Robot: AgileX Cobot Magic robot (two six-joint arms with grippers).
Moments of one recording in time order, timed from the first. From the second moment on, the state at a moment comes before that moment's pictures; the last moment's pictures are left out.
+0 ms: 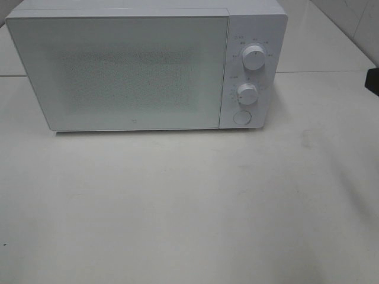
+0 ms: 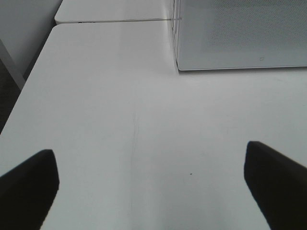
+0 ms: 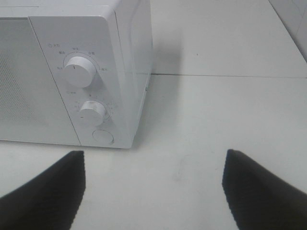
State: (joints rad) left arm -0.01 0.00 -0.50 -0.01 1.05 0.03; right arm 0.15 0.78 -0.41 -0.07 0.01 0.12
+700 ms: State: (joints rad) left arm -0.01 0.00 -0.50 -0.01 1.05 0.03; right arm 0.15 1.18 -0.41 -0.07 -0.53 0.10
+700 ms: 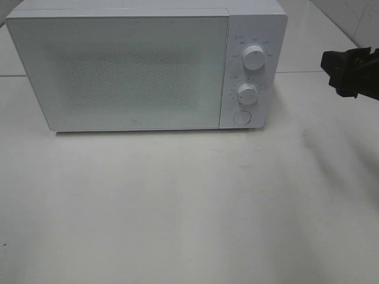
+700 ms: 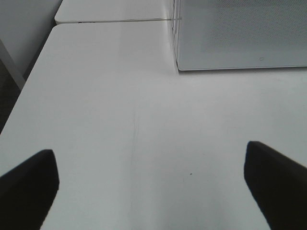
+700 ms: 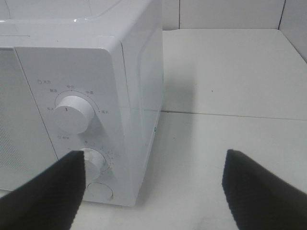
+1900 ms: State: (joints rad) left arm -0.01 0.00 -0.50 -0.01 1.05 0.03; right arm 0.74 1.73 -0.35 0.69 -1.20 -0.19
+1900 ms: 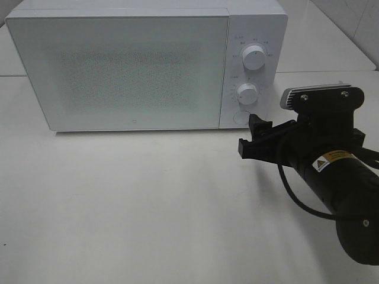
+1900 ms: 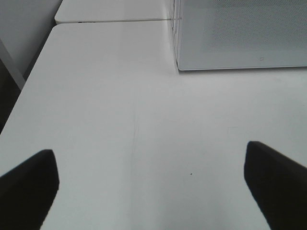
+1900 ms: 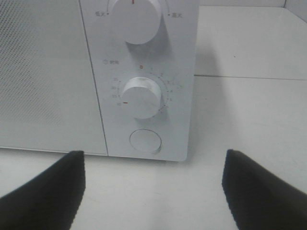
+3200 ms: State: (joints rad) left arm -0.01 0.00 -0.50 -0.01 1.05 0.03; right arm 0.79 1.74 -0.37 0.75 -1.09 1.07
